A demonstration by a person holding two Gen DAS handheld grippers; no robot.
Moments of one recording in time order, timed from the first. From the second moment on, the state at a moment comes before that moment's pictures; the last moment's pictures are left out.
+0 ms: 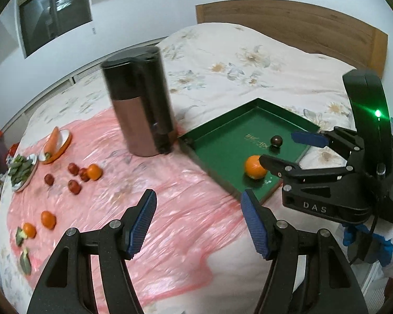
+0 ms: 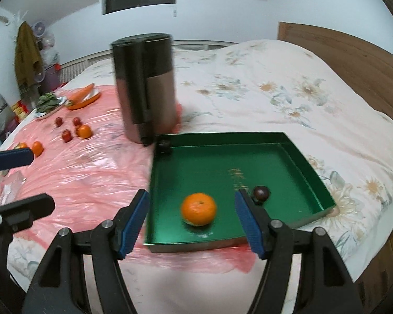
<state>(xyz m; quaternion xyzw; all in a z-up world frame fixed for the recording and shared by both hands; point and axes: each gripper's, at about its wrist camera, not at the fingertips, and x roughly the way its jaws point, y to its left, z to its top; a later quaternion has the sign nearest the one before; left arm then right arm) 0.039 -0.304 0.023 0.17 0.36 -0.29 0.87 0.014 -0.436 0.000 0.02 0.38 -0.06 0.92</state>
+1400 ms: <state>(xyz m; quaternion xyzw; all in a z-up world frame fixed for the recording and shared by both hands) 0.110 -0.088 -0.027 0.03 0.42 -0.13 0.90 0.115 -0.238 -0.034 -0.03 0.40 0.13 0.90</state>
